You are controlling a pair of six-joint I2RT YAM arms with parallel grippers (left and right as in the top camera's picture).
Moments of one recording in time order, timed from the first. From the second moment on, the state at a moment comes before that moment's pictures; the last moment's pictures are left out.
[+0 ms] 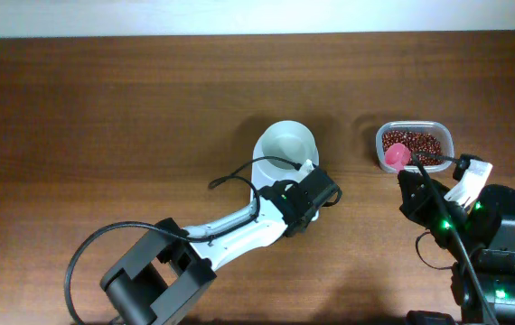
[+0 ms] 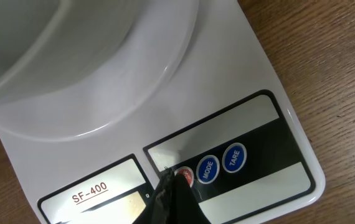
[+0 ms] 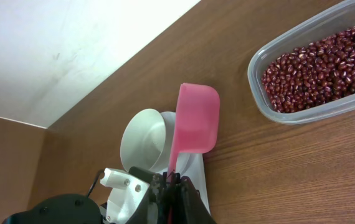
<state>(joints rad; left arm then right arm) -0.89 1.83 1.10 -0.46 -0.31 -0.25 -0.11 0.69 0.70 -0.55 -0.40 0.60</state>
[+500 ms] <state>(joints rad) -0.89 1.85 1.10 -0.44 -0.28 -0.18 -0.11 0.69 0.70 -0.55 -0.40 0.60</state>
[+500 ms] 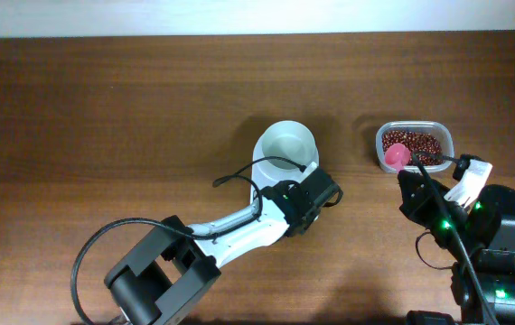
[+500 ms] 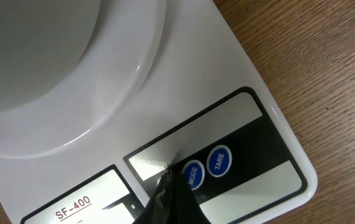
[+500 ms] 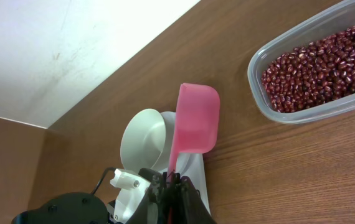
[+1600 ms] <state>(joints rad) -0.89 1.85 1.10 -0.44 -0.28 -0.17 -0.11 1.35 1.19 -0.85 0.05 0.05</state>
